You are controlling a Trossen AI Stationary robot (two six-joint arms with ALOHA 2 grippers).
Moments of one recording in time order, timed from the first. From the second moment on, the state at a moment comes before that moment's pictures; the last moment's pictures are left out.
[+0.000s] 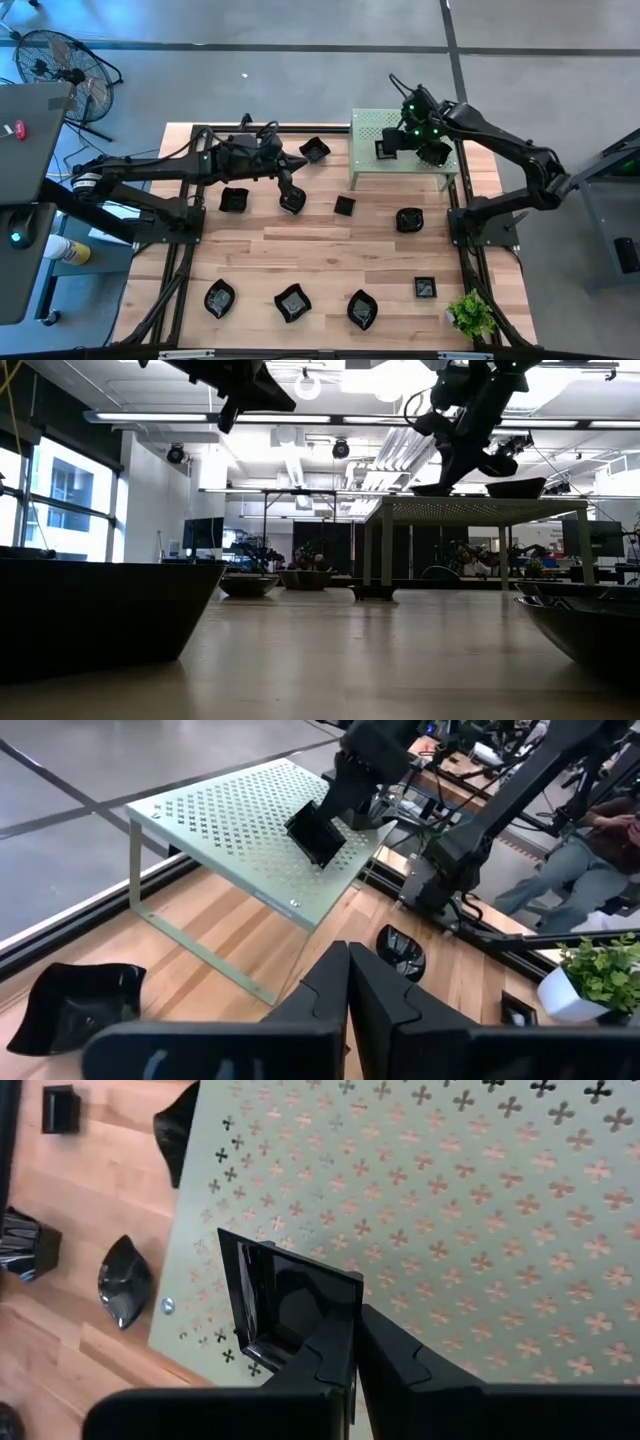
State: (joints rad) left arm 0.18 1.17 0.95 -0.04 -0.14 -0.40; right arm -0.75 1.33 1.18 -0.89 -0.19 0.65
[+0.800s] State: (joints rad) left arm 0.18 1.09 0.79 0.09 -0.12 -0.40; right arm -0.46 1.08 1.19 -0.95 -0.10 0.63
